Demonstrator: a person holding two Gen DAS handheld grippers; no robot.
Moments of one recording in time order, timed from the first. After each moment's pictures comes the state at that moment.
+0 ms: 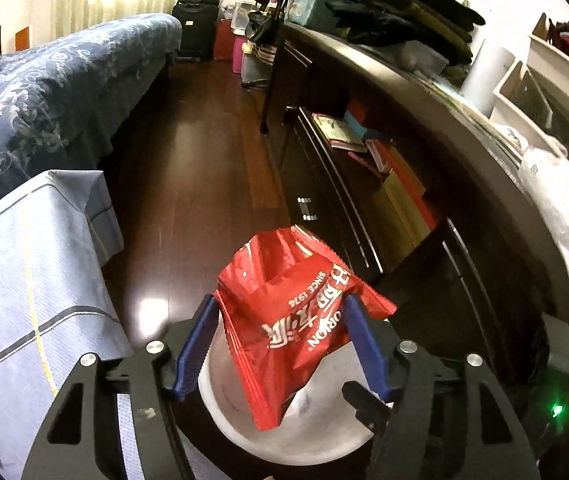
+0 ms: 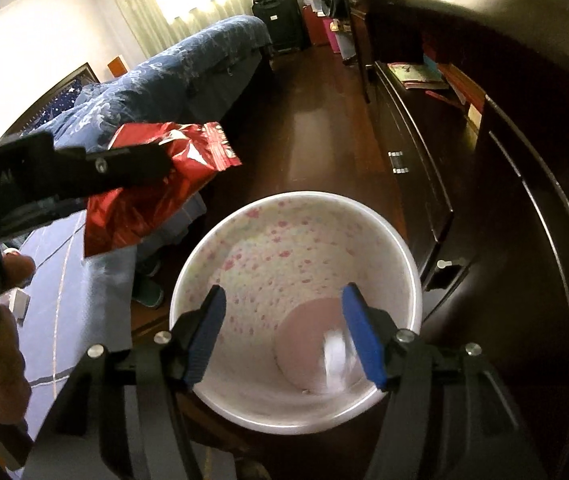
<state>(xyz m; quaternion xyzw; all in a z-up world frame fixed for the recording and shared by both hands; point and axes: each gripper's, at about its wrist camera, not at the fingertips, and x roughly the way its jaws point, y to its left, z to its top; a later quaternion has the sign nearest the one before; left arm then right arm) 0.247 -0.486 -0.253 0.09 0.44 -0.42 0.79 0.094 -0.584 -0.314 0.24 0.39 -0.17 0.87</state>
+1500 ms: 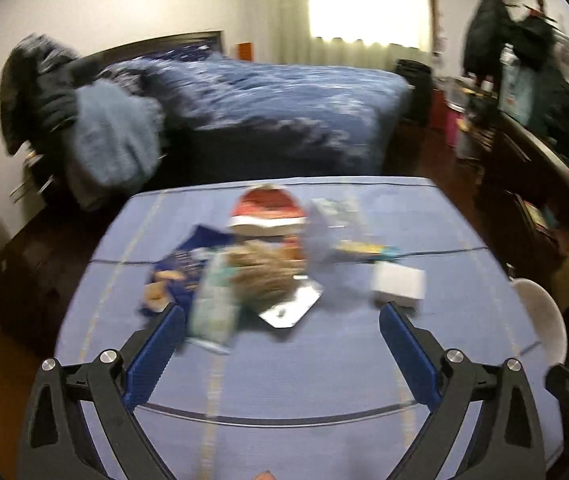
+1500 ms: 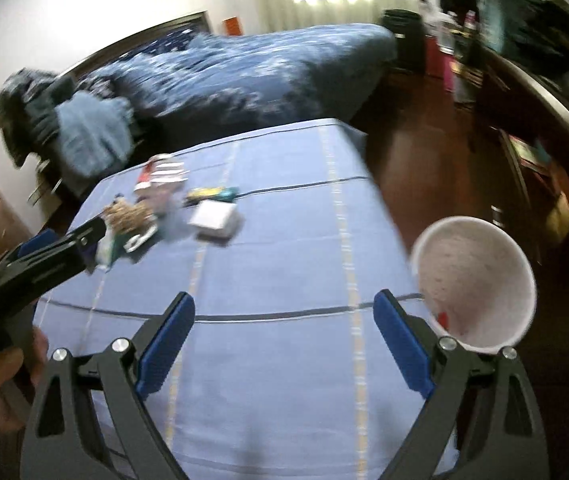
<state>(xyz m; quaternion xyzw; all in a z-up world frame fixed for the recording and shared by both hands) 0.218 -0.107 -0.205 0.05 0.36 -0.06 0.93 0.109 -0.330 -0.204 0.11 0.41 -0.02 0.91</state>
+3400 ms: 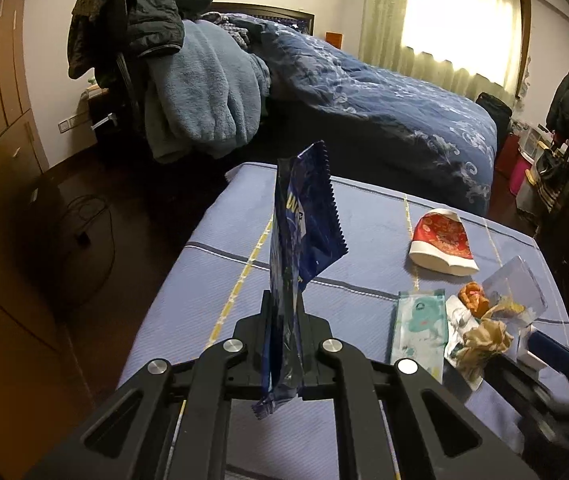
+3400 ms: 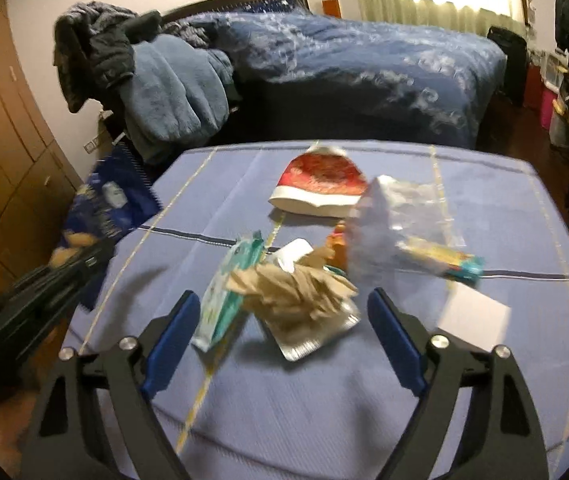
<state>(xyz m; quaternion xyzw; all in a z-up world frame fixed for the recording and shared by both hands) 0.287 0.037 -0.230 -0.04 0.38 0.04 0.92 0.282 -0.151 -0.240 0.06 0.42 0.12 0.90</state>
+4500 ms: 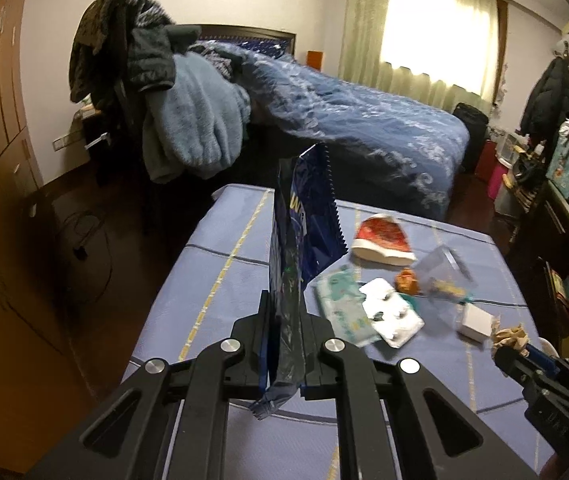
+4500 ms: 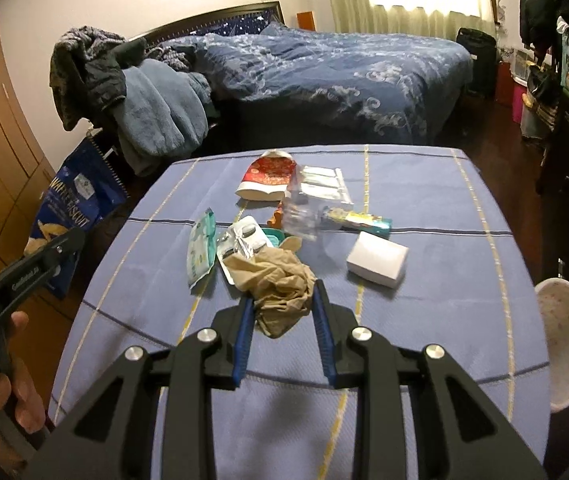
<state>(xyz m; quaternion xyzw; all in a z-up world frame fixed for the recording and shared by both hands) 0.214 0.008 -0.175 -0.04 0.35 0.01 0.94 0.180 -0.211 -0.196 0.07 0.40 0.08 0.91</state>
